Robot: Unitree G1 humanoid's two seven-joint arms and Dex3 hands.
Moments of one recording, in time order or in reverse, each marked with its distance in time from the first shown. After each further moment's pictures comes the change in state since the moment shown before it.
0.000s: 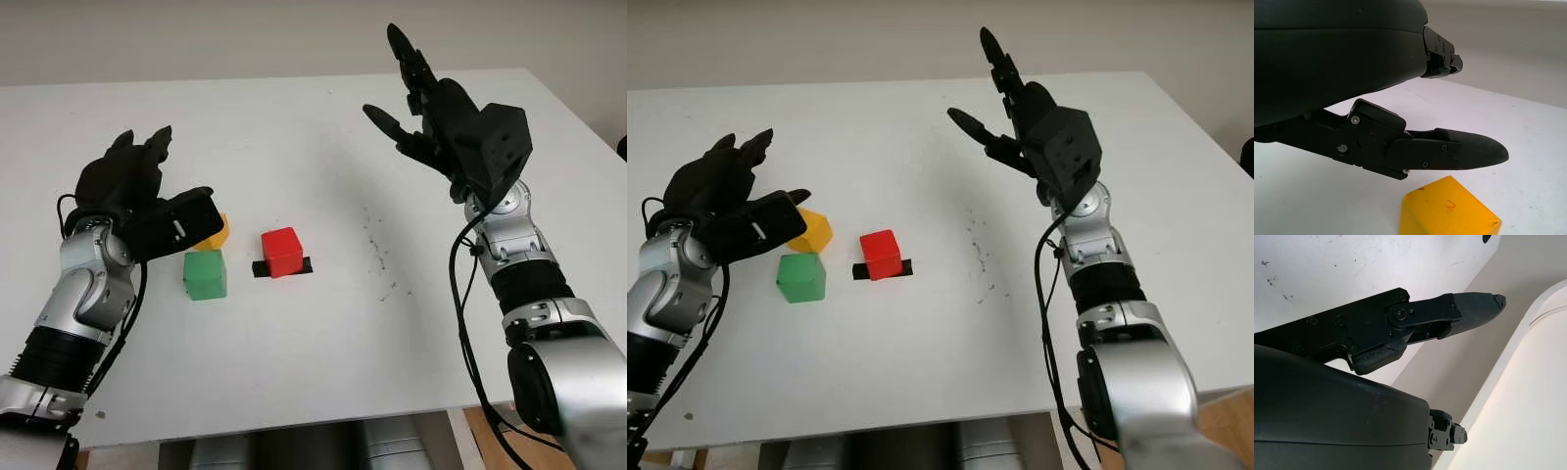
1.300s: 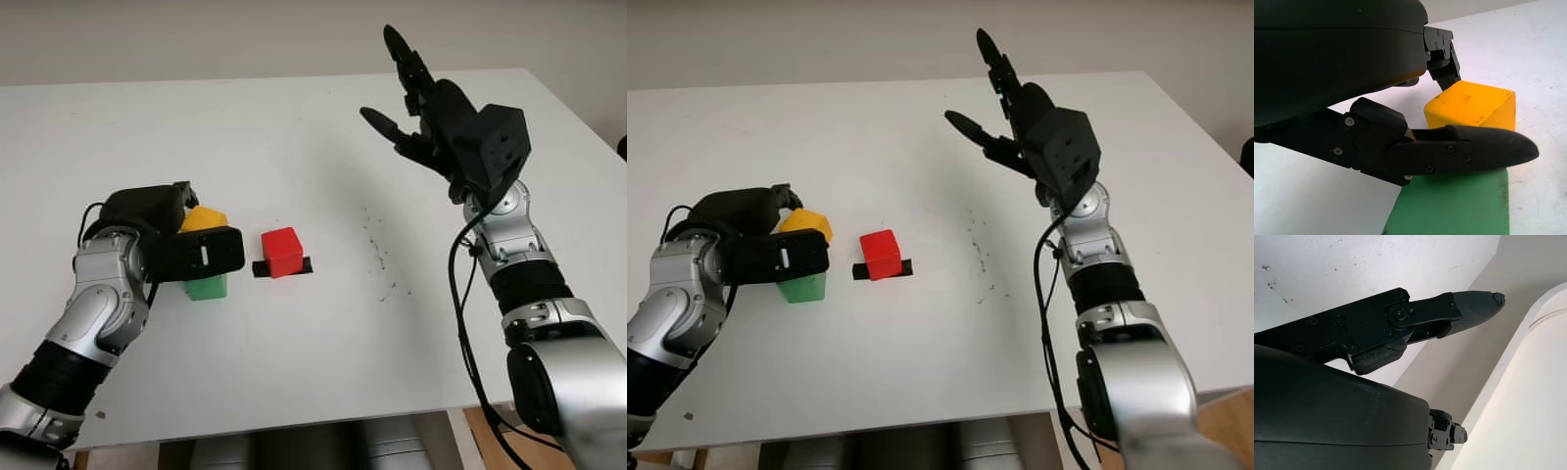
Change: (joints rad) left arm 0.047 0.039 -0.151 -0.155 0.284 0.111 -0.423; right arm 0.000 0.001 0.001 0.002 0.011 0.002 0.016
